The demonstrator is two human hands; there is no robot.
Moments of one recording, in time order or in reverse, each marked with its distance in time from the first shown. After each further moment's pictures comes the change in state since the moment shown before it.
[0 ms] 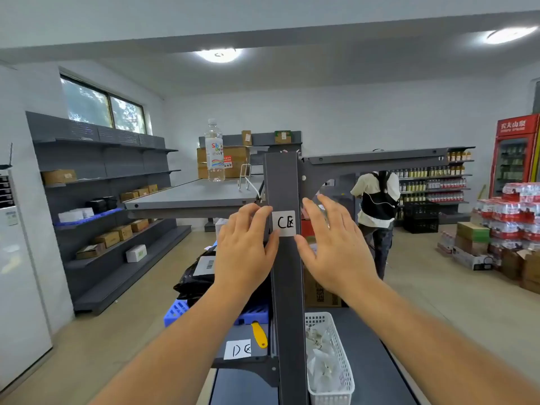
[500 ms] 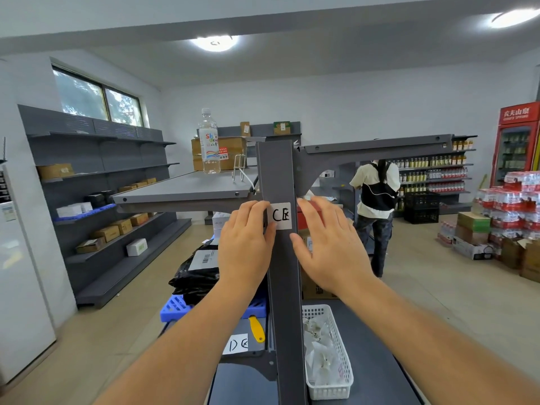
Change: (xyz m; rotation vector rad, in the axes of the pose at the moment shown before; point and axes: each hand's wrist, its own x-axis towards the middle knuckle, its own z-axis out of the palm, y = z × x) left_hand 0.003 0.009 0.019 -0.097 0.071 -0.013; right_hand -0.003 0.009 0.015 0.030 -0.014 -0.024
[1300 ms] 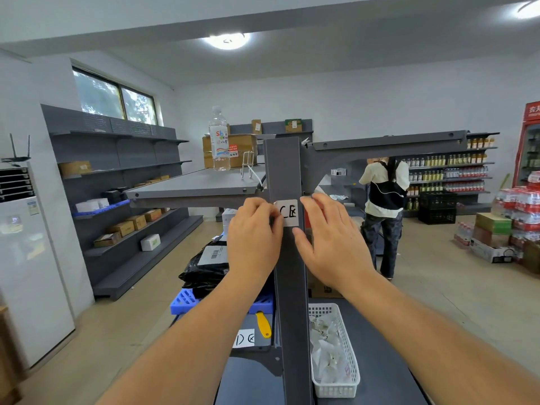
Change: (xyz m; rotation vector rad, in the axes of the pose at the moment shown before) left_hand 0.006 0.012 -0.005 -0.026 -0.002 -0.118; right_hand 0.004 -0.005 0.001 0.062 0.016 -0.027
